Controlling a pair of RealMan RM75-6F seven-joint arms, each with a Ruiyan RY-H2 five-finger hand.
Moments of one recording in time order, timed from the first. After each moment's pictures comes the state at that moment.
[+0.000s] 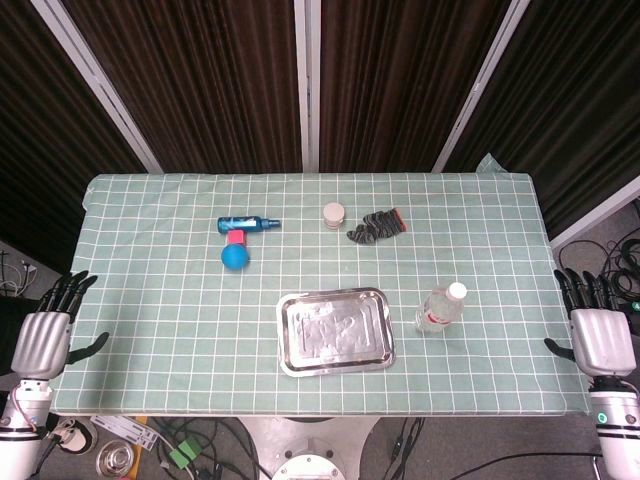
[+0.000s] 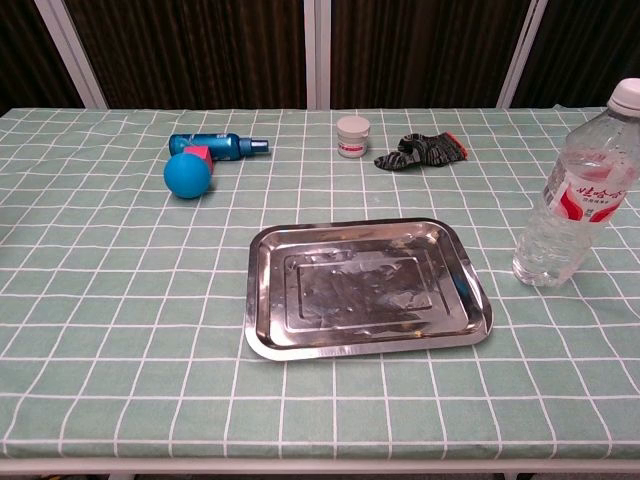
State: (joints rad) left arm -0.14 -1.26 -0.07 -1.48 1.50 1.48 -0.07; right arm 0.20 -1.15 0.03 -1.51 -1.34 1.44 -0.16
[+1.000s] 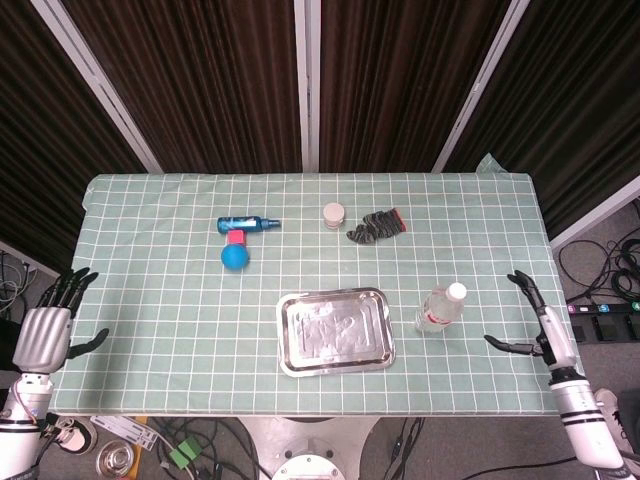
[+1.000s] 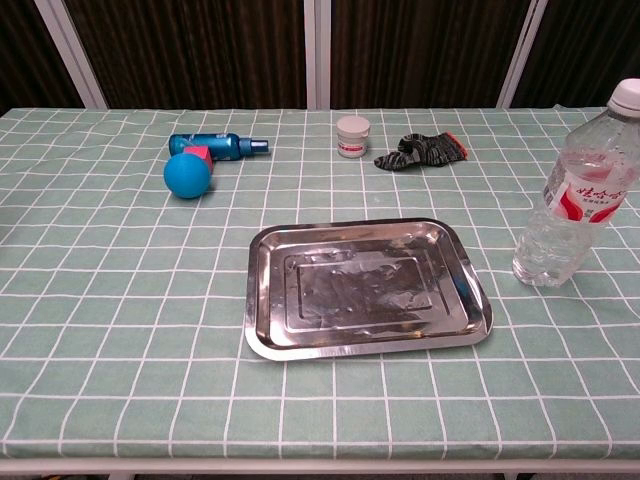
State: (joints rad) left arm -0.16 -1.29 -0.07 -1.39 1.49 1.45 -0.14; right arm 0.25 -1.32 0.06 -1.33 -1.47 1.22 1.04
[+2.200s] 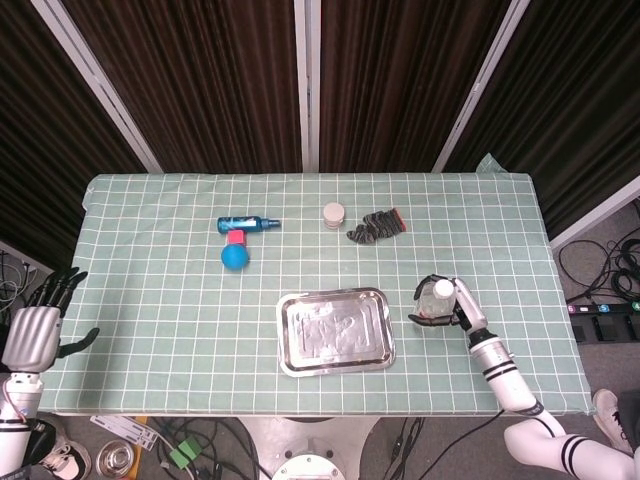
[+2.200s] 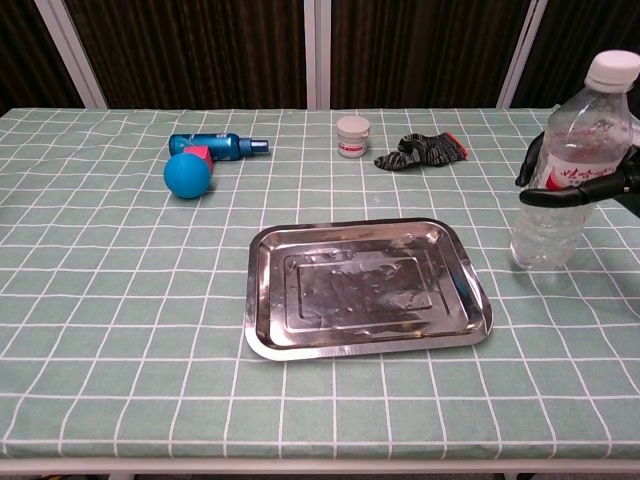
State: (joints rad) left arm -0.16 -1.28 -0.07 -1.35 1.48 1.44 -0.18; right arm 0.47 -1.54 0.14 -1.23 -1.47 1.07 1.02
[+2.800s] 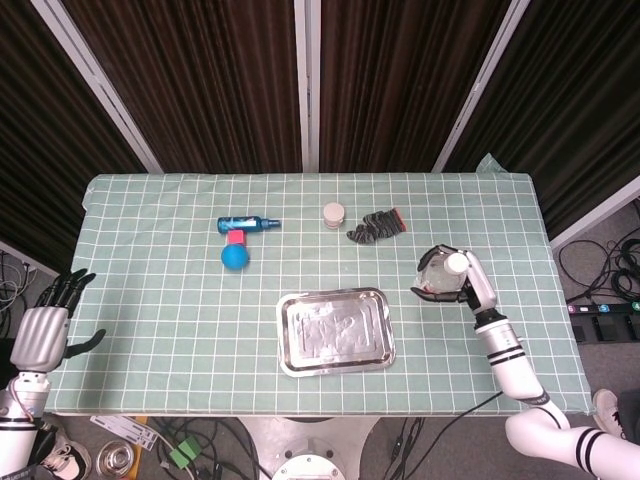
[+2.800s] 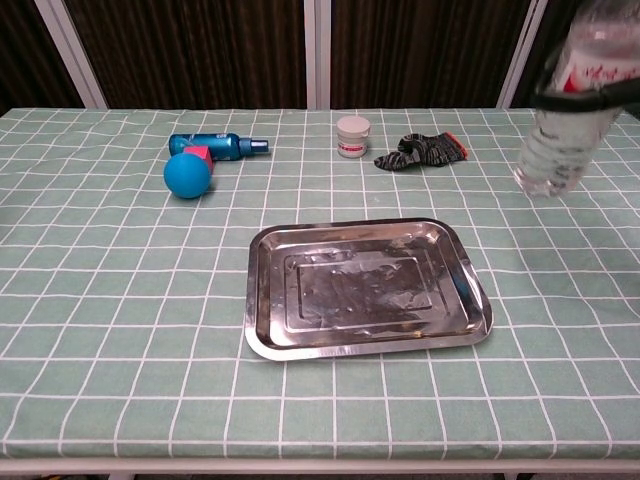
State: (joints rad) left arm -0.17 -1.29 -0.07 -1.36 1.48 1.43 -0.16; right arm 0.50 -1.43 0.23 -1.40 -1.33 1.04 0.89
